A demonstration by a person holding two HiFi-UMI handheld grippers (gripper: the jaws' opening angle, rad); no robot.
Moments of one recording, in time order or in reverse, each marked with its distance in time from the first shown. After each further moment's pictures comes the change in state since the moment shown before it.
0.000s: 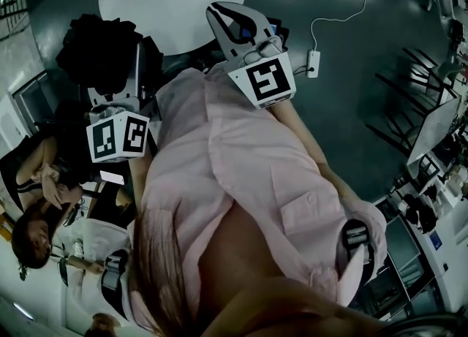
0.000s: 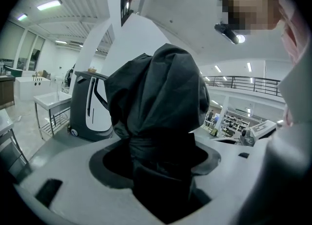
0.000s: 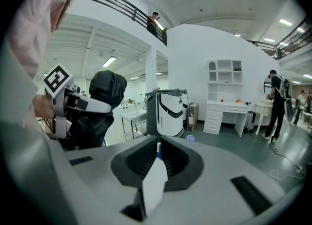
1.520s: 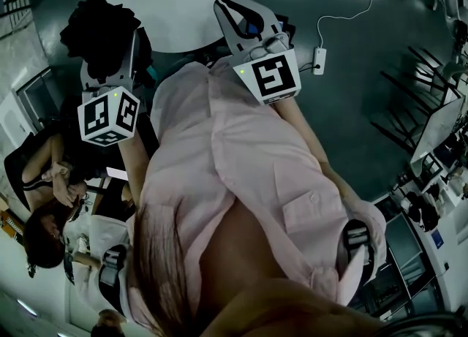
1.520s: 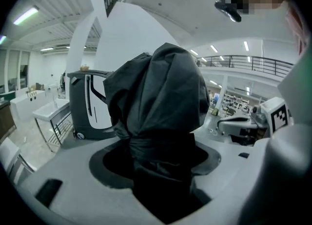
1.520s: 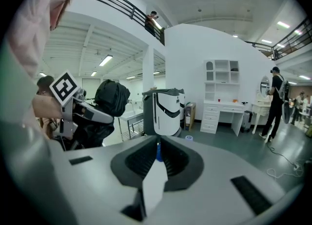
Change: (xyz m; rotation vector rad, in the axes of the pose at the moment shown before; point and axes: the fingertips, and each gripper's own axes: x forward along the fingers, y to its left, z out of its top) left arm 0.017 0.070 -0.002 0.151 0.165 0.021; right arm 0.029 0.012 0.017 0.004 0.003 -0.040
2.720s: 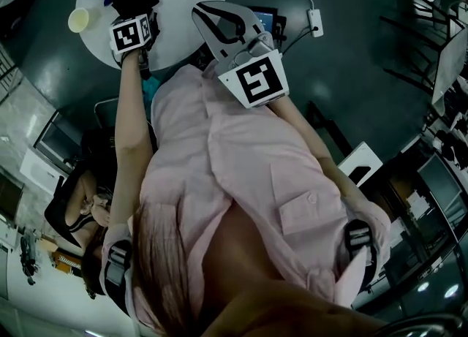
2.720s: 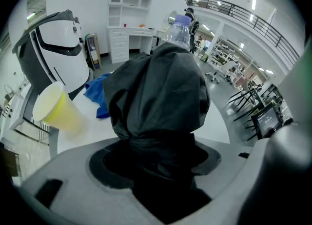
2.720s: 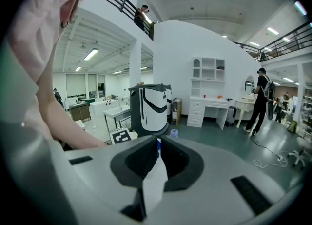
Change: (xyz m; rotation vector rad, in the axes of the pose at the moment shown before) left arm 0.221 -0.010 -0.188 0.169 0.690 -0.159; right arm -0.007 -0.028 -0.007 0.030 0.082 -0.162
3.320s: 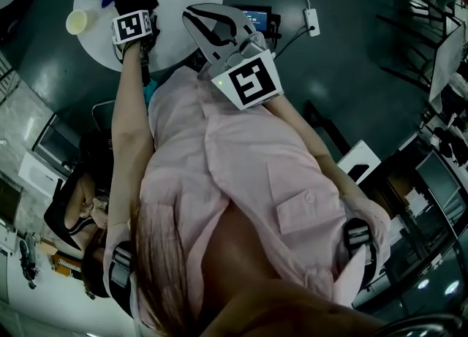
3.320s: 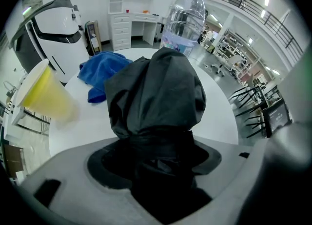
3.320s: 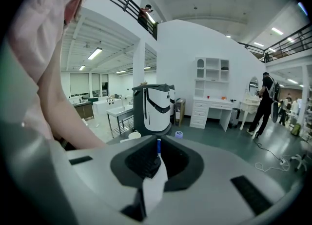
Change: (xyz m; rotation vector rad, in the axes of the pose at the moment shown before) left arm 0.032 0.008 -0.025 -0.041 0.135 0.023; right arm 0.009 0.012 0.007 -0.020 -0.006 0.034
